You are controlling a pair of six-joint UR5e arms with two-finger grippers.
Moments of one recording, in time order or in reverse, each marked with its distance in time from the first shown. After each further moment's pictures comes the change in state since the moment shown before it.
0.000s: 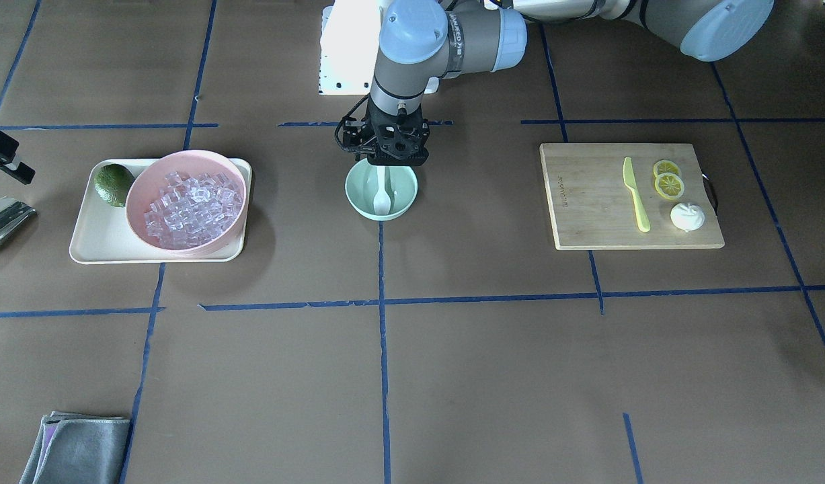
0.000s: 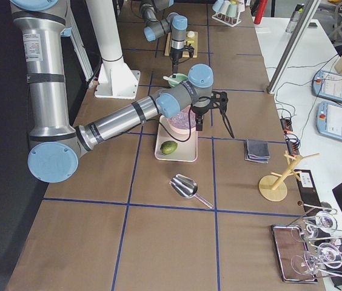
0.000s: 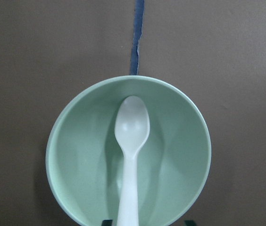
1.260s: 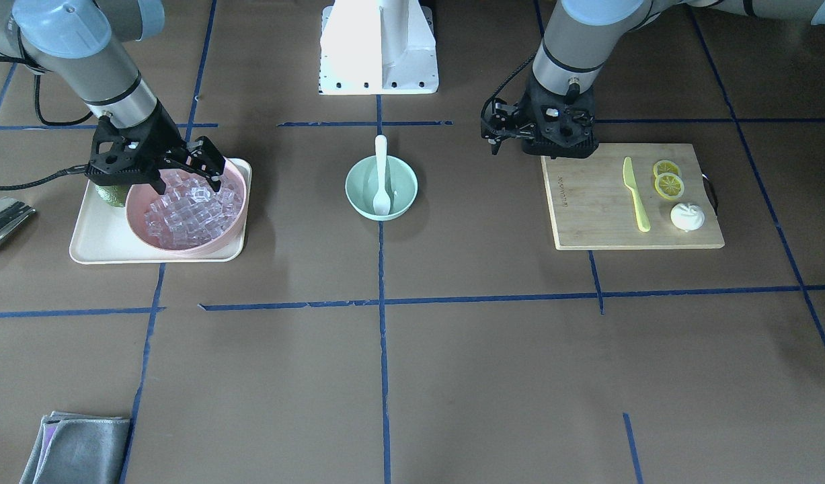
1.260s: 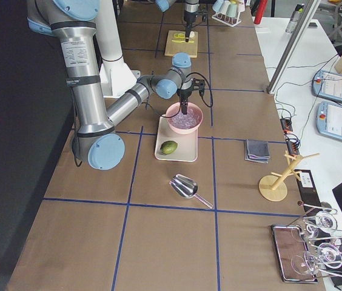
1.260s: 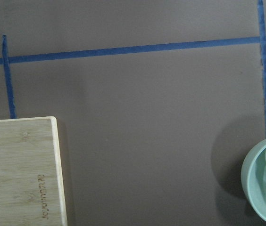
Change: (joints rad) left arm -0.287 0.249 -0.366 0.380 -0.100 0.478; right arm -0.511 0.125 0.001 0.003 -0.443 0.369
